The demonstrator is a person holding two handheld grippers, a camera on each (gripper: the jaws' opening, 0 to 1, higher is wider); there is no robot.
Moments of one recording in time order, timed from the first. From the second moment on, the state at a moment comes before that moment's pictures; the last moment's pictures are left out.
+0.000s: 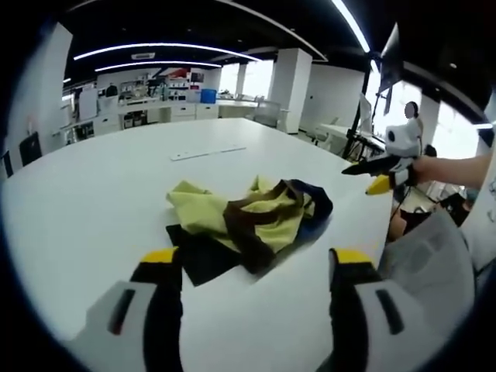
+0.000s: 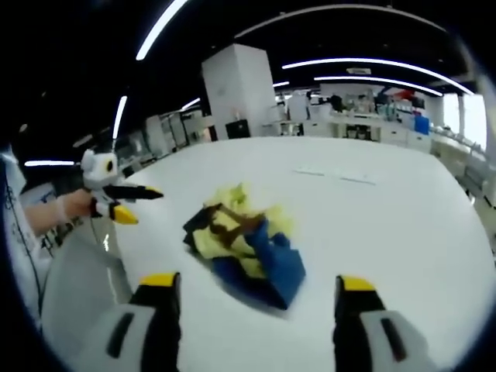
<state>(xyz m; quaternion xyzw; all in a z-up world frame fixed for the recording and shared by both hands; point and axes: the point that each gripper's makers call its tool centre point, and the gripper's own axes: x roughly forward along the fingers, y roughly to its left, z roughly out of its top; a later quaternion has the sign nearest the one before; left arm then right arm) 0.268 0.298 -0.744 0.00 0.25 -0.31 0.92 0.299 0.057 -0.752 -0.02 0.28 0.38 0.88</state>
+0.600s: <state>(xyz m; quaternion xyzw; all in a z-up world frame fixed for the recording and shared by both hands) 0.297 0.269 -0.768 -0.03 0.26 -0.31 0.92 0.308 0.073 -0.765 -0.06 0.28 0.40 0.87</state>
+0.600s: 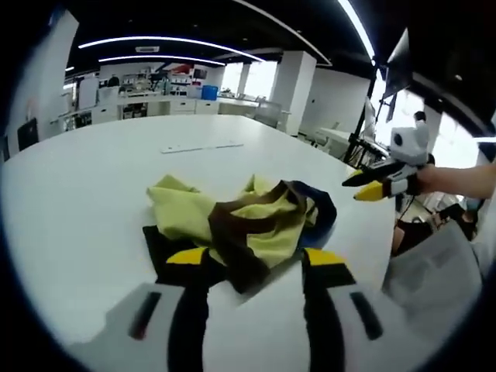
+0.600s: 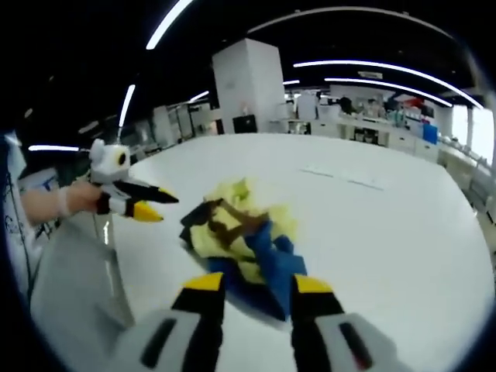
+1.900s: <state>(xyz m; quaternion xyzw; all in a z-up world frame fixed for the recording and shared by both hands) 0.314 0.267 -0.803 -0.09 0.31 -0.25 0.91 0.326 0.087 -0.794 -0.12 0.29 0.39 0.87</state>
